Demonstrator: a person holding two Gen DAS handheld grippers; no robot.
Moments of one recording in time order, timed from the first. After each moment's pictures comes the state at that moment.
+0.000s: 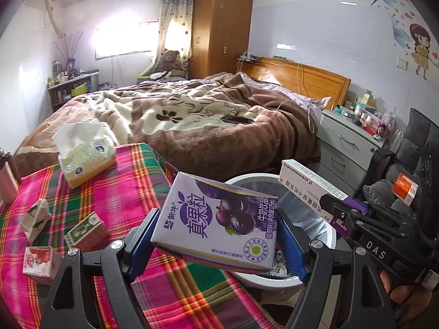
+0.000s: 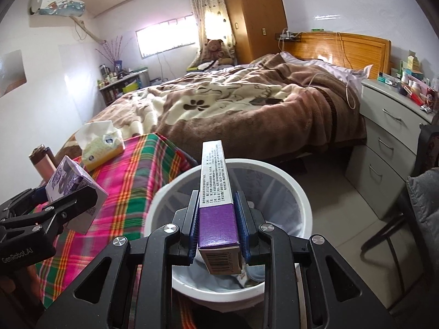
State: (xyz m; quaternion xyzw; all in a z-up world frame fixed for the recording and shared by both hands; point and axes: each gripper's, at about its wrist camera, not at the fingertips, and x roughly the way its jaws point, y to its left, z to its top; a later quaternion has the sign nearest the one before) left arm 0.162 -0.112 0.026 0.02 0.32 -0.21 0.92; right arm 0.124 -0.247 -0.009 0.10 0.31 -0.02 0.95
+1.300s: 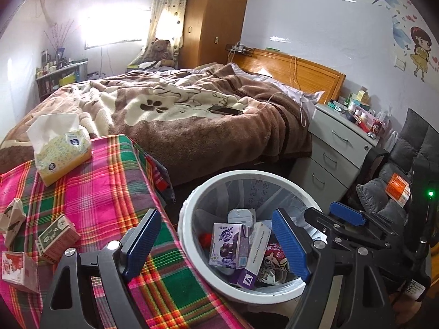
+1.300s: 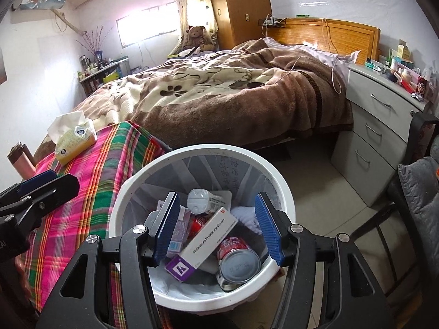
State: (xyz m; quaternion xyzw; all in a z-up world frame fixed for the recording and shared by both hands) left arm 0.188 -0.132 0.011 0.01 0.34 -0.23 0.91; right arm 0.134 -0.269 -0.022 0.10 0.34 -0.06 0.93
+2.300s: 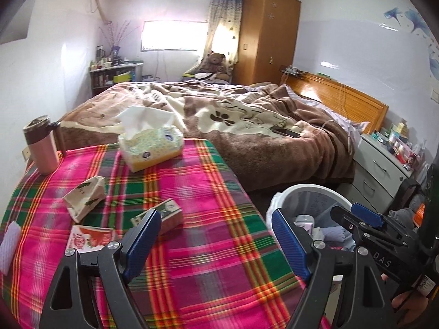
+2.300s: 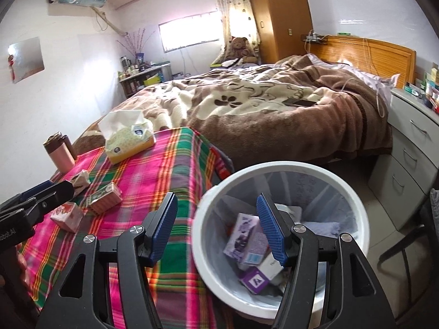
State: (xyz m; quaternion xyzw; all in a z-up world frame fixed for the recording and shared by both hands) left arm 0.163 -0.005 0.027 -0.03 0.31 -0.10 0.94; right arm 0.143 -0.188 -0.008 0.08 0.31 0.04 0.95
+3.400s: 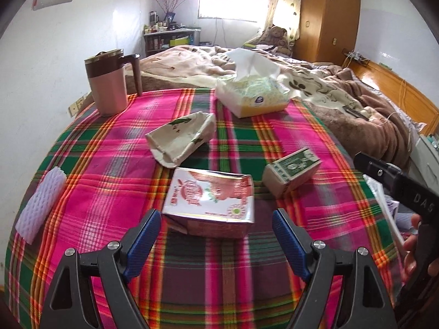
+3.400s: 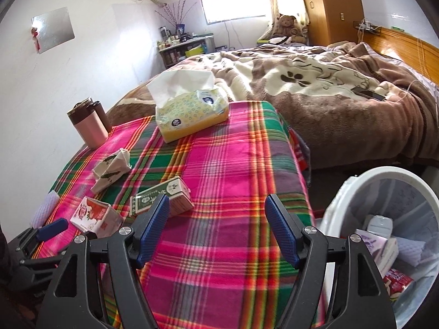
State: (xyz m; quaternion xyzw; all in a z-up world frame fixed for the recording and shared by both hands) left arm 0.177 0.115 -0.045 -0.04 0.40 0.04 0.92; right arm 0.206 -0.077 -0.032 0.06 0.36 0.14 0.92
